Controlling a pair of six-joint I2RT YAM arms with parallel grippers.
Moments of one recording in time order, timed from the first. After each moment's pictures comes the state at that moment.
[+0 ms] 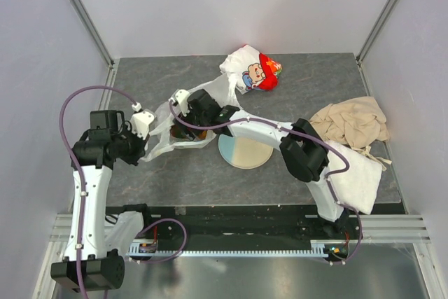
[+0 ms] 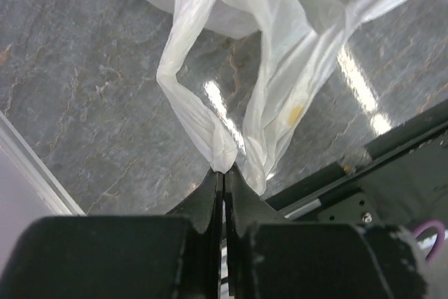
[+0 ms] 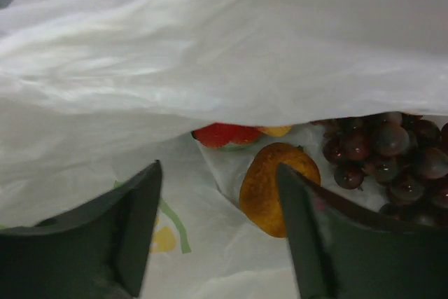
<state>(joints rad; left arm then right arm) 0.09 0.88 1.05 -1.15 0.31 0.58 0.91 2.15 1.74 -0.24 -0.08 -0.06</state>
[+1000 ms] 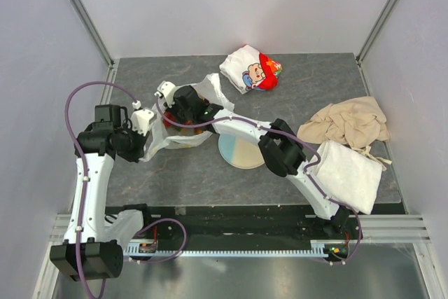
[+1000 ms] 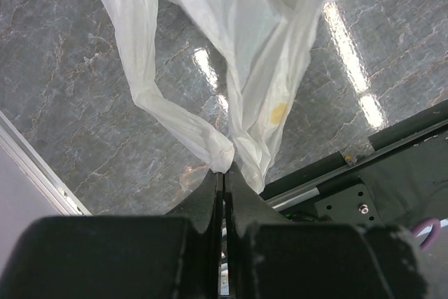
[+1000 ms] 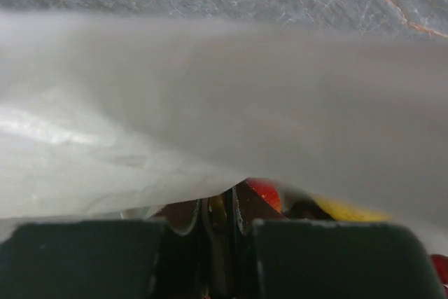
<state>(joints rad) 0.09 0.96 1.05 -1.17 0.25 0.54 0.93 2.44 2.08 -0.09 0.05 -0.14</state>
